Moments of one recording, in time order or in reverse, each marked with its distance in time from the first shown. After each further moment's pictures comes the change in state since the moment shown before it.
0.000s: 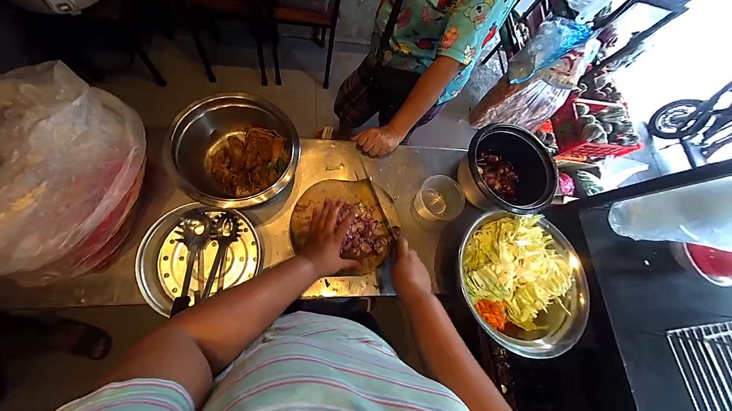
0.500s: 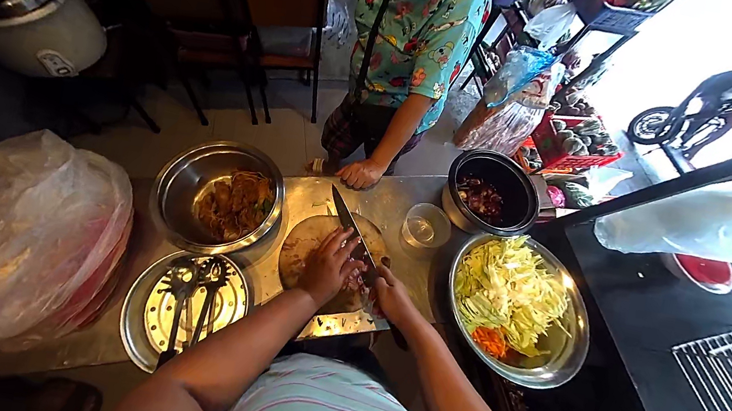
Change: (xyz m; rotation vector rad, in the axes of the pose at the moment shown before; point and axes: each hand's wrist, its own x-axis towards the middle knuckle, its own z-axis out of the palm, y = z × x) left_hand 0.025 0.020 -0.021 -0.181 0.296 0.250; right_hand 0.006 -0.002 -0.011 0.708 -0.187 -0.104
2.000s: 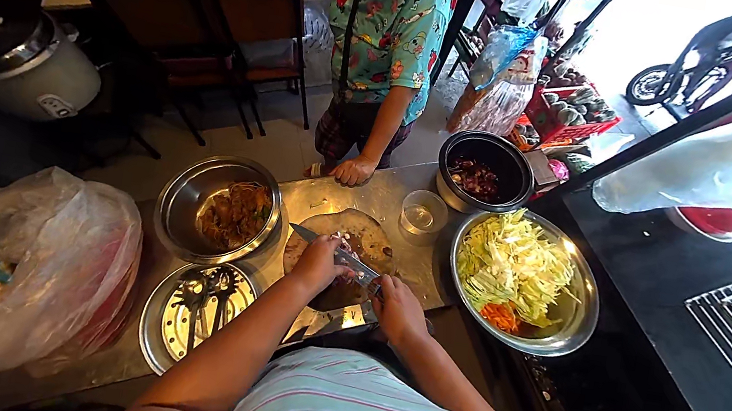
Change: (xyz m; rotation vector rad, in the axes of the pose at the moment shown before) left_hand 0.015 0.040 -0.062 0.086 -0.502 -0.379; right_hand -0.051 0.007 0.023 -0.606 0.198 -0.147
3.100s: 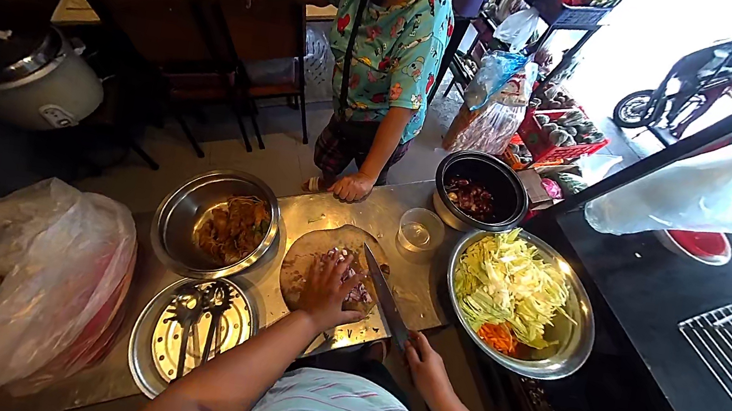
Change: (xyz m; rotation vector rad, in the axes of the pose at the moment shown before) left_hand 0.011 -0.038 0.082 0.286 0.258 0.357; right_hand -0.044 0.088 0.046 0.570 0.038 0.237
